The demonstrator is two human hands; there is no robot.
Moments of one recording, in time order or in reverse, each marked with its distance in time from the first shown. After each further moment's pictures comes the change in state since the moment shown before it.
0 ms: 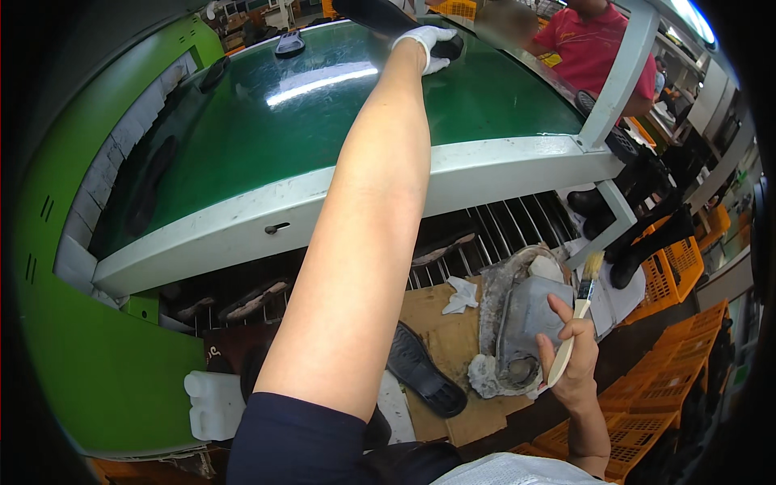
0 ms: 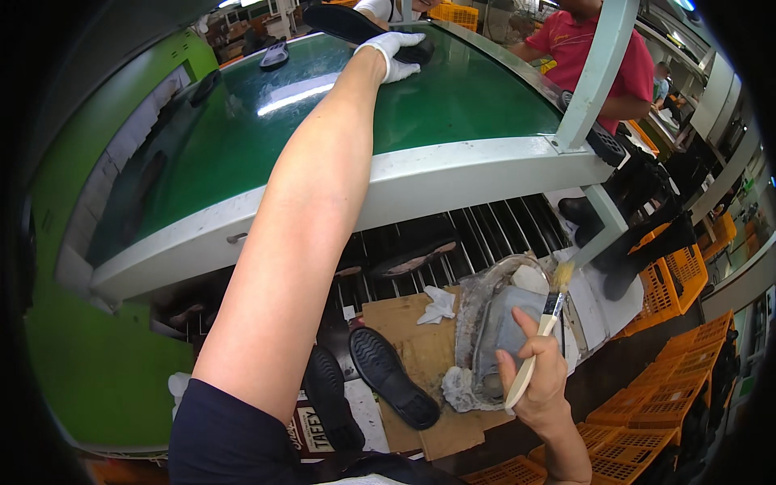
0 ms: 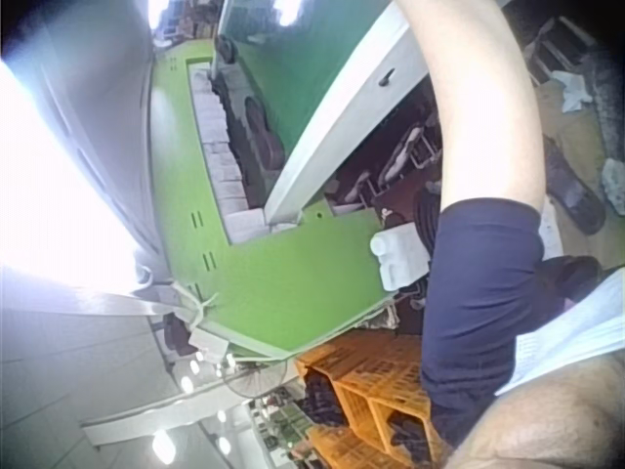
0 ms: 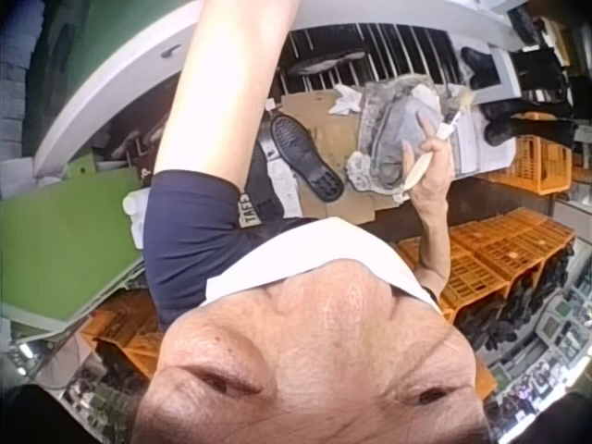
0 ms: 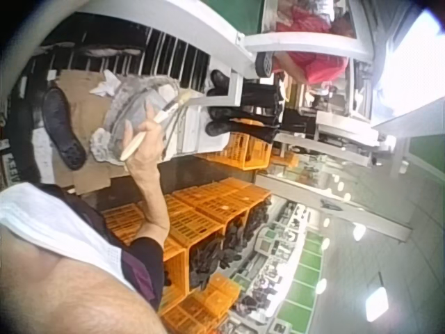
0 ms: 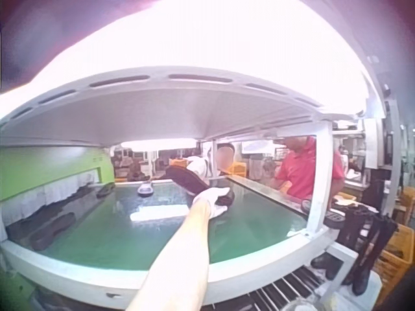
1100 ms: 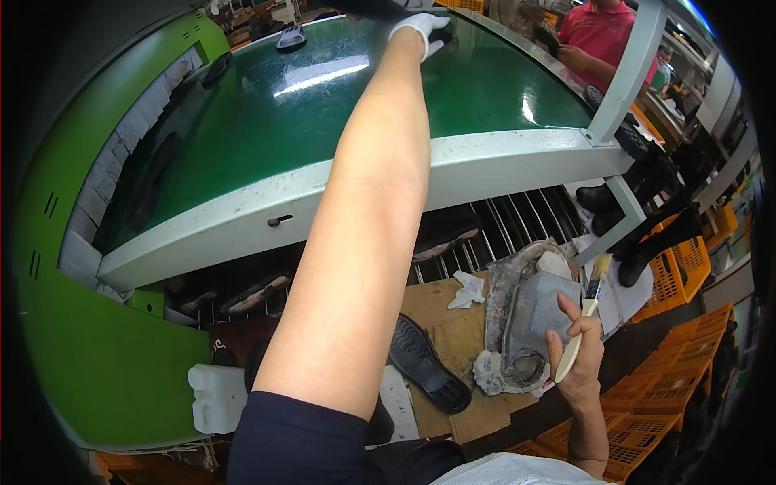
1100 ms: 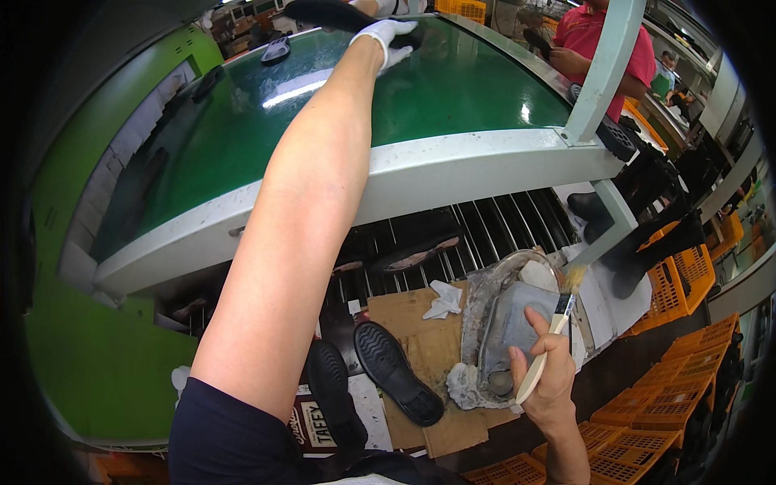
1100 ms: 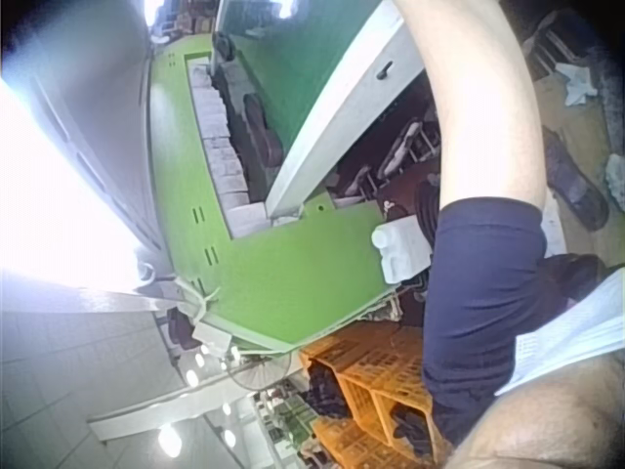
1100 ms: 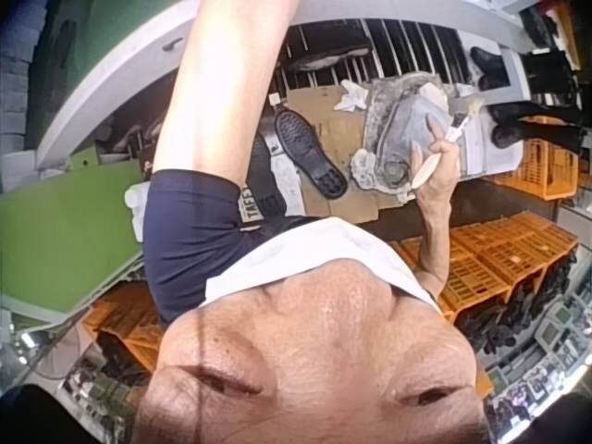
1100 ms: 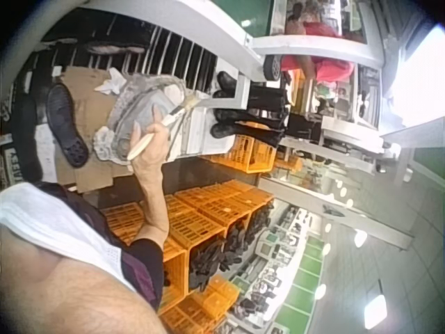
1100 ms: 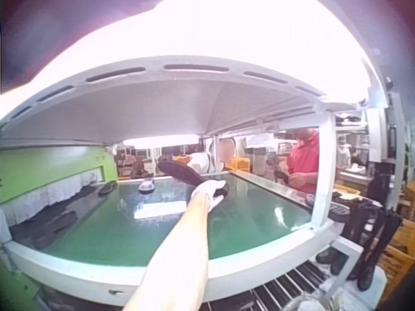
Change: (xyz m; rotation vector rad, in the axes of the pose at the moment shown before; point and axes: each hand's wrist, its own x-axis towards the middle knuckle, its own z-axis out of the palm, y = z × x) left_hand -0.006 0.012 -0.011 0.124 0.023 0.161; right_hand -0.014 0.010 0.004 0.043 -0.019 0.161
